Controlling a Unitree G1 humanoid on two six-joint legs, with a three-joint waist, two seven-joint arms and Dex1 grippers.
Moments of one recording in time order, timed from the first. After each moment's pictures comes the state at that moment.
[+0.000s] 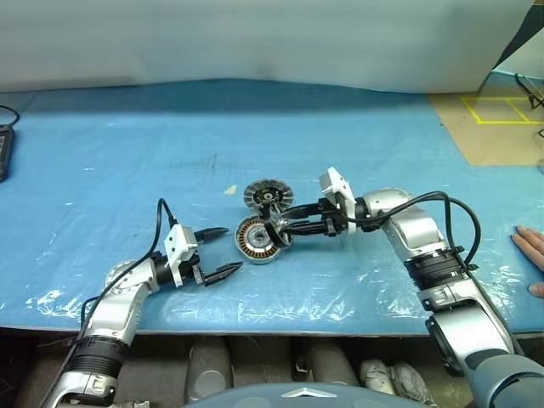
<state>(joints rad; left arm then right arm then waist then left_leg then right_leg) -0.10 0.43 -0.03 0.20 -0.33 -0.16 -1.11 -0.62 -0.46 0.22 0.26 0.30 0.33 1.38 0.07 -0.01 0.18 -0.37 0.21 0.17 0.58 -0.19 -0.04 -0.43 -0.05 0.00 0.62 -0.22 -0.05</state>
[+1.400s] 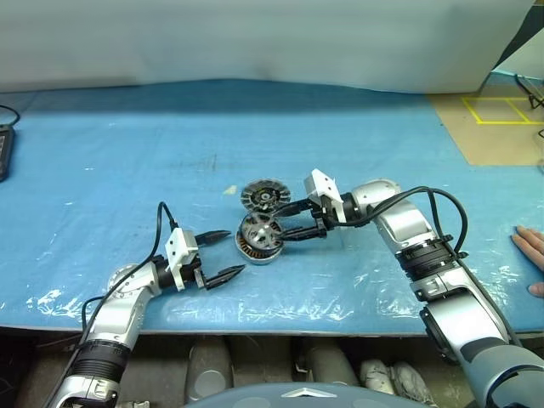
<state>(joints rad) -0.08 0.41 -0.03 0.19 -0.35 -0.17 -1.13 -0.69 -0.46 0.30 0.31 0.21 0.26 1.40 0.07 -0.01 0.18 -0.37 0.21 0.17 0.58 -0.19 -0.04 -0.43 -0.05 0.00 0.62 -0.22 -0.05</state>
